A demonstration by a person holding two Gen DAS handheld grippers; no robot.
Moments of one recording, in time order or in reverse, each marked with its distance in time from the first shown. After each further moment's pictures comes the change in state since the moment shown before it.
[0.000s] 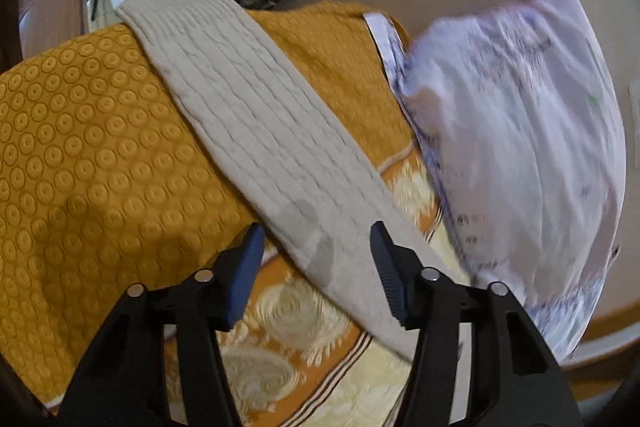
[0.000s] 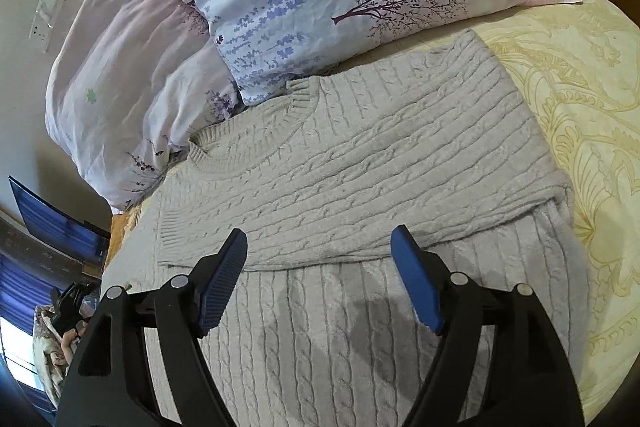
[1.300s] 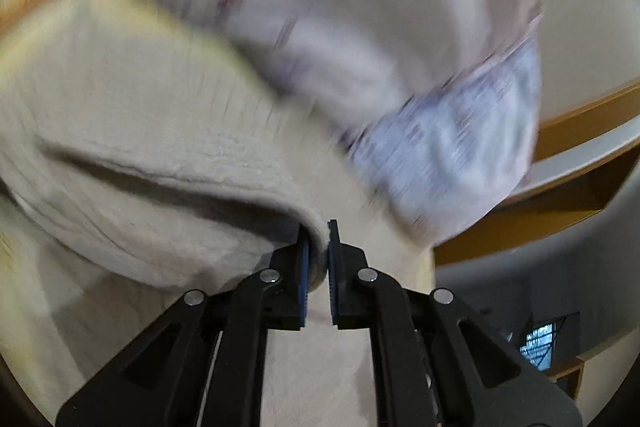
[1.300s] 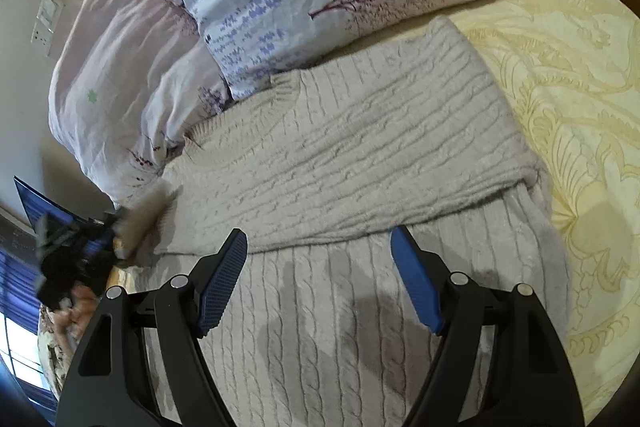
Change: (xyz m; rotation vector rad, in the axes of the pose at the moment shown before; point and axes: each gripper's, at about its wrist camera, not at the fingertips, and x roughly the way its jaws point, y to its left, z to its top) left arm 0.112 -0.215 -0.226 0.412 0.459 -0.354; right arm -0.011 -0.015 -0.012 0.025 0.019 -0.002
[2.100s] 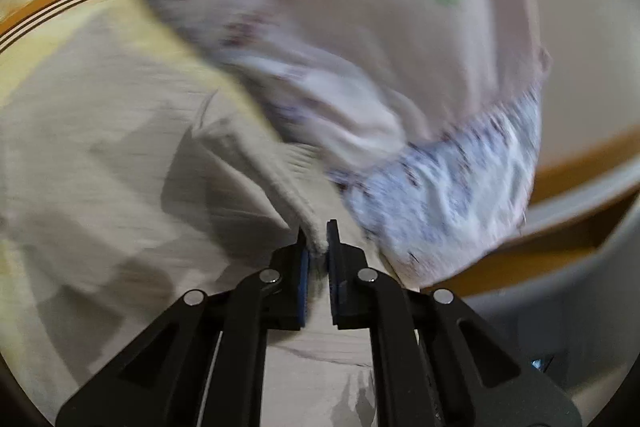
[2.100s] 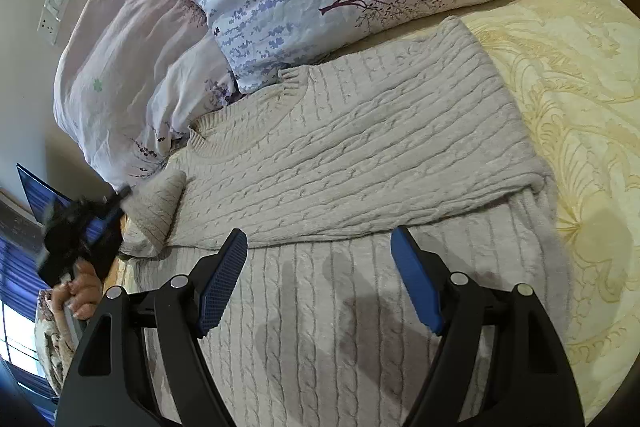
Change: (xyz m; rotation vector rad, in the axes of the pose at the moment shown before) left arm -0.008 -0.022 0.019 -0.030 -0.147 -0.043; right arm -0.002 0.000 0.002 -0.032 0.001 0.017
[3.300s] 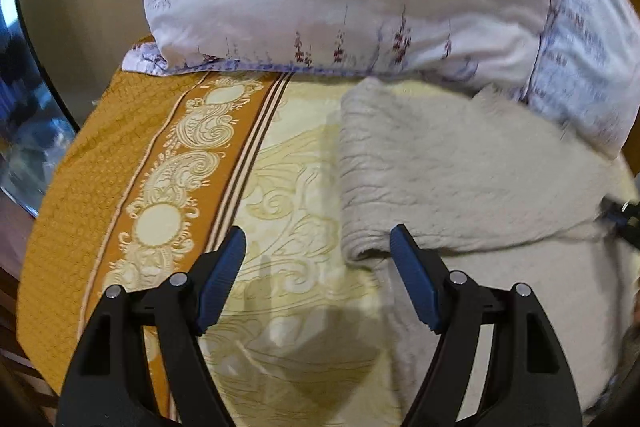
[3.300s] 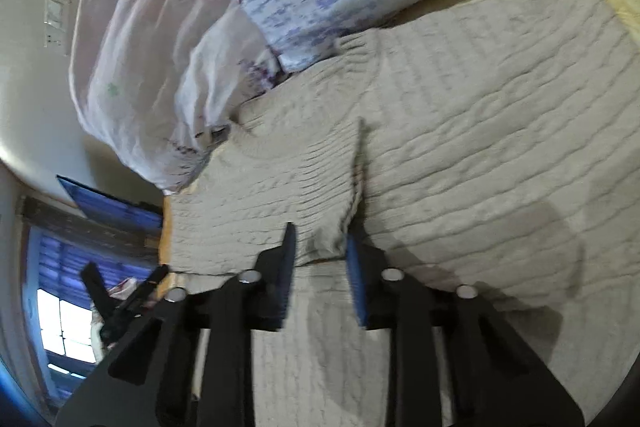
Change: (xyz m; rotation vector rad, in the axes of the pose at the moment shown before) left arm -0.096 0.045 -0.003 0.596 0.017 0.758; right arm 0.066 0.027 0.030 0.084 0.162 0.233
